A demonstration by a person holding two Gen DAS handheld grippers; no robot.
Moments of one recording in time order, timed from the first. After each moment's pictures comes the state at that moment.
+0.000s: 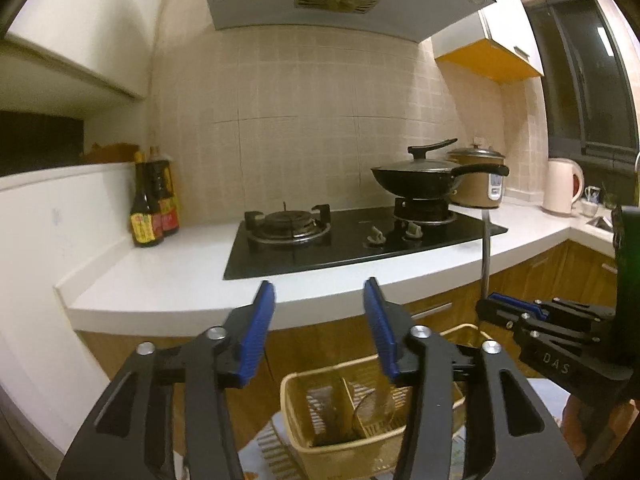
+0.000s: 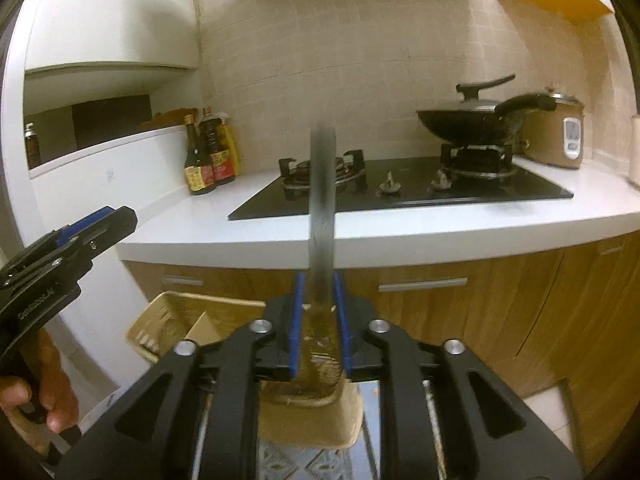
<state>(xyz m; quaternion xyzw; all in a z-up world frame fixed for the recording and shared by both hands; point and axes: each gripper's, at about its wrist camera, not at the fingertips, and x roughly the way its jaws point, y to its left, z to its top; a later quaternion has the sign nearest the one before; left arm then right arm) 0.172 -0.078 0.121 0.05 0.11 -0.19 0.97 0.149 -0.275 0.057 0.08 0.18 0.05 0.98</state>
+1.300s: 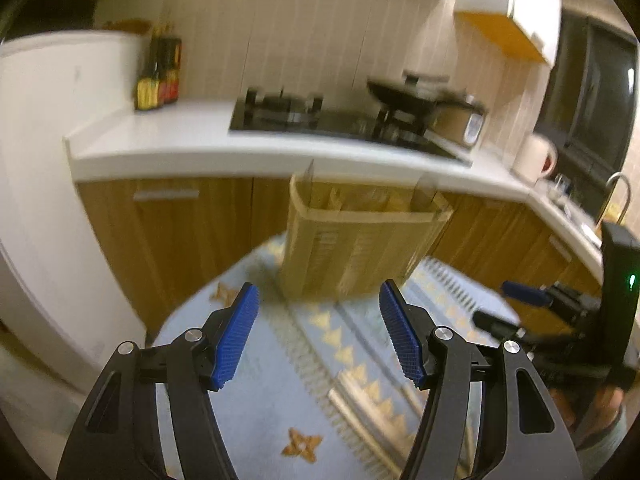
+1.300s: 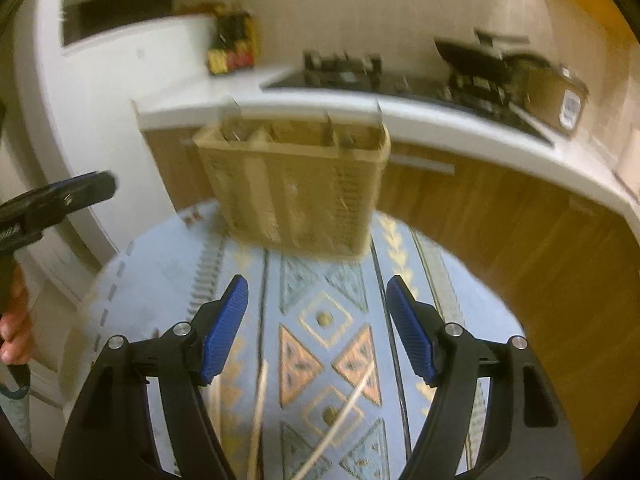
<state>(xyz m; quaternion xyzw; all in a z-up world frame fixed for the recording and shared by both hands) 0.091 0.002 0.061 -0.02 0.33 -0.22 0.92 0.038 -0.225 0.018 -0.01 0.36 0.03 0.93</state>
